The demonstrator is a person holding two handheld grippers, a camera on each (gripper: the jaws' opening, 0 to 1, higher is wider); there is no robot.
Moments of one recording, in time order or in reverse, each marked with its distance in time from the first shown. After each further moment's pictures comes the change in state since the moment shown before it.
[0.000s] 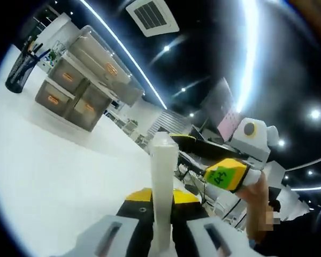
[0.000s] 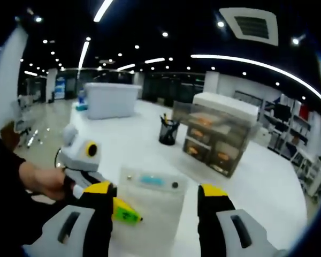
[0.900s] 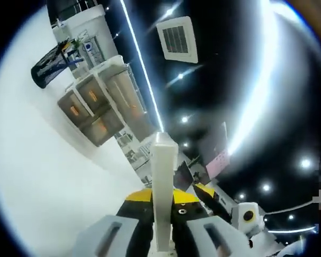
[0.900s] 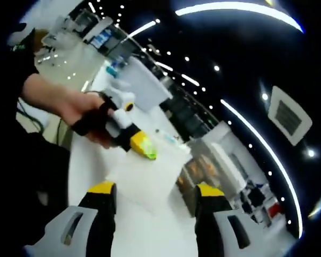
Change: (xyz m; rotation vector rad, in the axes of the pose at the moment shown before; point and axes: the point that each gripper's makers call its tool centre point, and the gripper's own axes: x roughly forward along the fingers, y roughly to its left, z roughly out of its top) left arm -0.060 0.011 0.067 -0.298 -0.180 -0.086; right arm -0.012 0.047 0.003 -0.725 -0.030 -0.080
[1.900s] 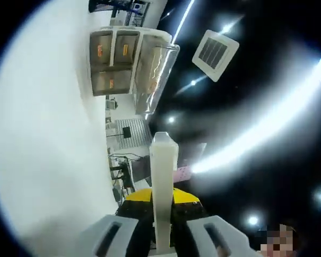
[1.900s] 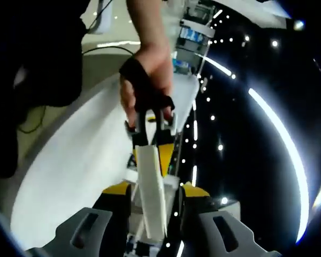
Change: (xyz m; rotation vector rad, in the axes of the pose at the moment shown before) left arm -0.007 -0.017 -0.039 -0.550 0.084 -0.198; right arm 0.010 0.034 0.028 -0.977 -0.045 -0.225
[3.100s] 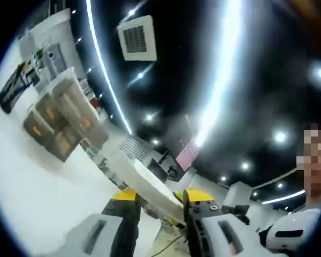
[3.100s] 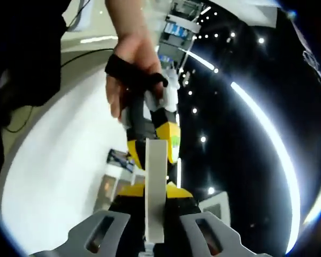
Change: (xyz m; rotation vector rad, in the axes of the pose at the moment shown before) left arm 0.001 -0.026 -0.017 0.881 0.020 -0.014; right arm -0.013 -0.042 -0.016 0.078 0.053 -0.153
